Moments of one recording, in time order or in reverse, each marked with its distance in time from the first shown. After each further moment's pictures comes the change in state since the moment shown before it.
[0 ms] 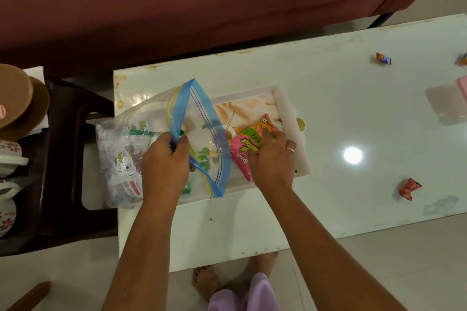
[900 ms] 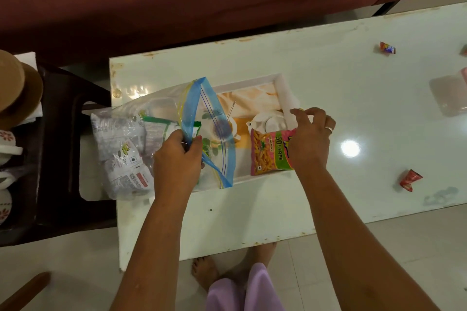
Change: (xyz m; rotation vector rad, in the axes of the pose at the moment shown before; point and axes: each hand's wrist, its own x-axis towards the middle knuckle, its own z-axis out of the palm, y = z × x) left_hand -0.010 -0.007 0.014 -0.013 -0.064 -0.015; right_hand 0.024 0.043 -0.033 0.029 0.147 0.046
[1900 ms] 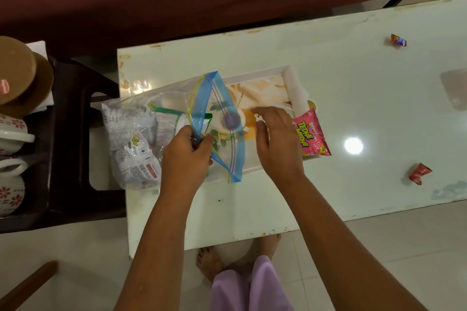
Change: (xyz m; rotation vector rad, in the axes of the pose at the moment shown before) left_hand -0.009 -0.011 -0.012 -0.049 -0.072 0.011; right_hand -0.051 -0.060 0.007 0.376 0.110 -0.399
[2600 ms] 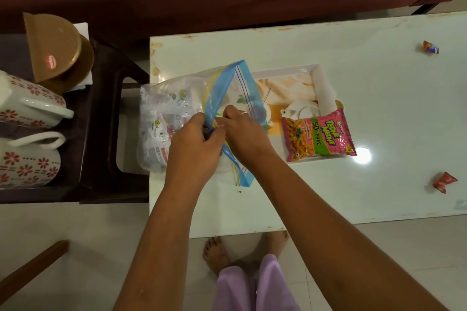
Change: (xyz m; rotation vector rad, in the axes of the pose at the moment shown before) left_hand -0.010 -0.002 -0.044 0.053 0.029 0.092; right_hand 0.008 -0.069 0.065 -0.304 -0.563 -0.318
